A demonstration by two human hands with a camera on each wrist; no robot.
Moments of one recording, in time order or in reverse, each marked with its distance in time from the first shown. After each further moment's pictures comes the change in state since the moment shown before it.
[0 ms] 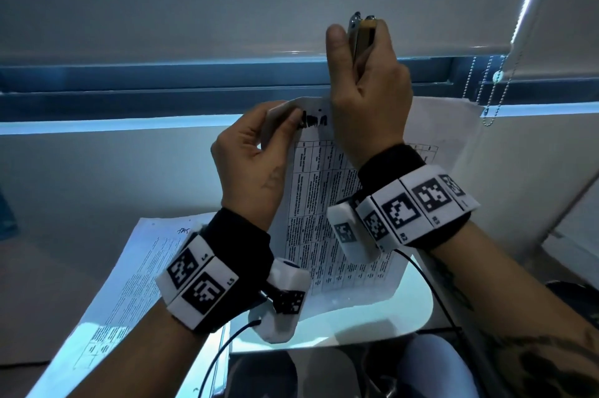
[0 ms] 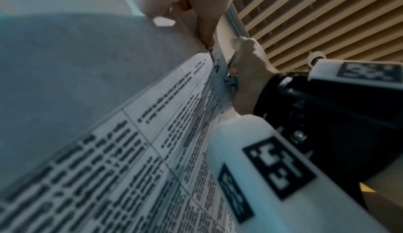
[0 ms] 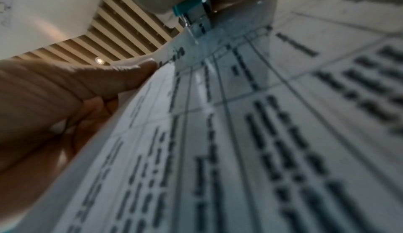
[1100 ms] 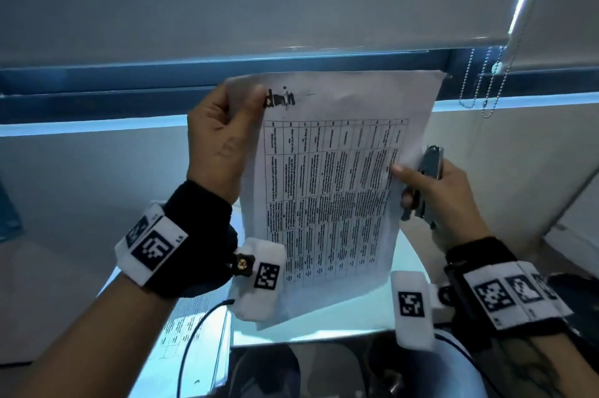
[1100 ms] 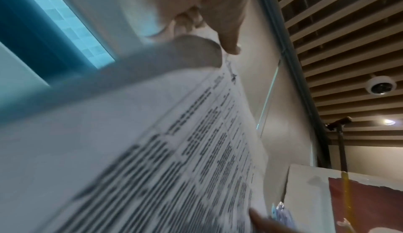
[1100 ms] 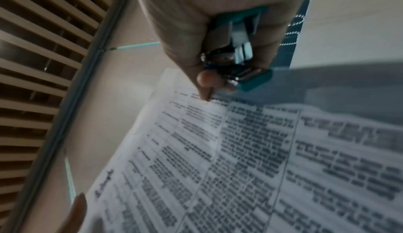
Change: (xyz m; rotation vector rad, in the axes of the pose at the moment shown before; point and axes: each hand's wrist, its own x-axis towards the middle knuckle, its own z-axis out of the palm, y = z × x) left_hand 0.022 -0.006 -0.019 -0.211 -0.102 -0.192; right_hand -0.071 0.078 -0.090 0.353 -0.233 0.794
